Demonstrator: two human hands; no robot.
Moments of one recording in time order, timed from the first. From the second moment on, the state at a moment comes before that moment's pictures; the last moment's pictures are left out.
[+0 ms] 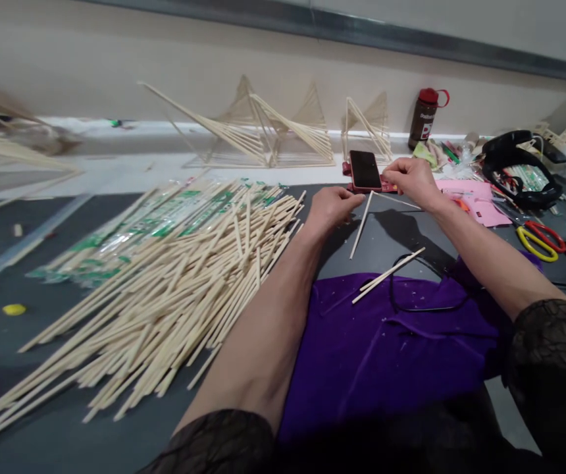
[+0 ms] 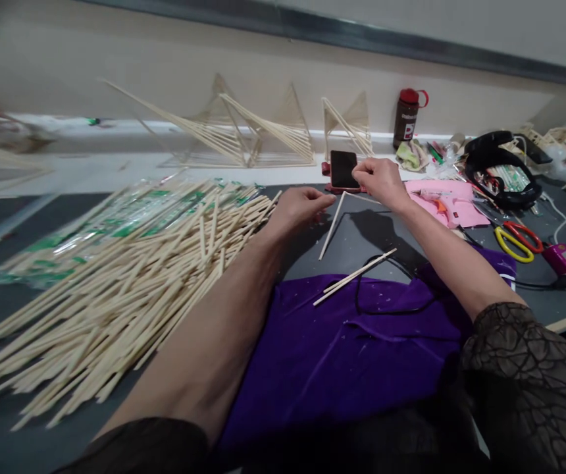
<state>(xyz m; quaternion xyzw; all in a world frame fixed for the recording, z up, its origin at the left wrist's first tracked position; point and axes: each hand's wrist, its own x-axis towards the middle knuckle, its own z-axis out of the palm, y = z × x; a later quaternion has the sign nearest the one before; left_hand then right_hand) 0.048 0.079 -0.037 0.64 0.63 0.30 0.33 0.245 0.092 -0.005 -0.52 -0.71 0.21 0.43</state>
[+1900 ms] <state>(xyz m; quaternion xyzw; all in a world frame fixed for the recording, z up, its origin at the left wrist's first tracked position) 0.024 0.079 -0.037 0.60 0.69 0.23 0.35 0.217 0.027 -0.033 -0.51 -0.83 0.14 0.15</state>
